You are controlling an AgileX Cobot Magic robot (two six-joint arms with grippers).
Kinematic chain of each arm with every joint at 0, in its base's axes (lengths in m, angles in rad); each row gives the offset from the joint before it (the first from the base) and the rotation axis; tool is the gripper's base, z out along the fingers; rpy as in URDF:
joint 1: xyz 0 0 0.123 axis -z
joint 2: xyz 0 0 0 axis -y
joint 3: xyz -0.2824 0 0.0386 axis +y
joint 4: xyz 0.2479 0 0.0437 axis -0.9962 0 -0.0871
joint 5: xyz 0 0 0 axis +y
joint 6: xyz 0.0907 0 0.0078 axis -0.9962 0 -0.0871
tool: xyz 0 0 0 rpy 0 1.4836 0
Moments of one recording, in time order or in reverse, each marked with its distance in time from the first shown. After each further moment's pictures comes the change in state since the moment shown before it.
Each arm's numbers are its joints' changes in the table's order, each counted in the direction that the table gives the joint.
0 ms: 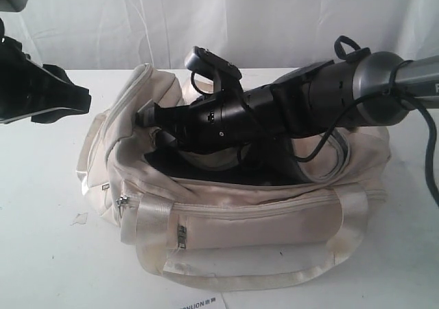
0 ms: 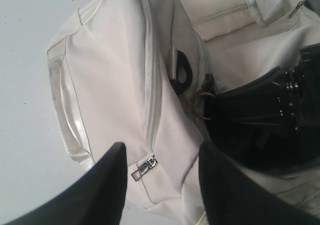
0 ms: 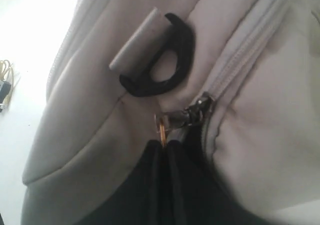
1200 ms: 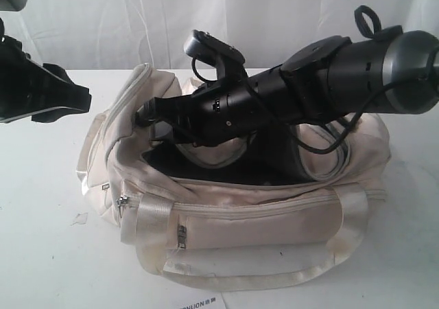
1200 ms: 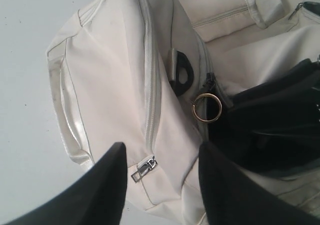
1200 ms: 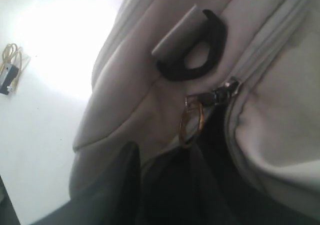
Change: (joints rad) left arm 0.000 0.000 0.000 0.000 -0.004 0.000; right arm 0.000 0.088 0.000 0.201 0.024 -0.162
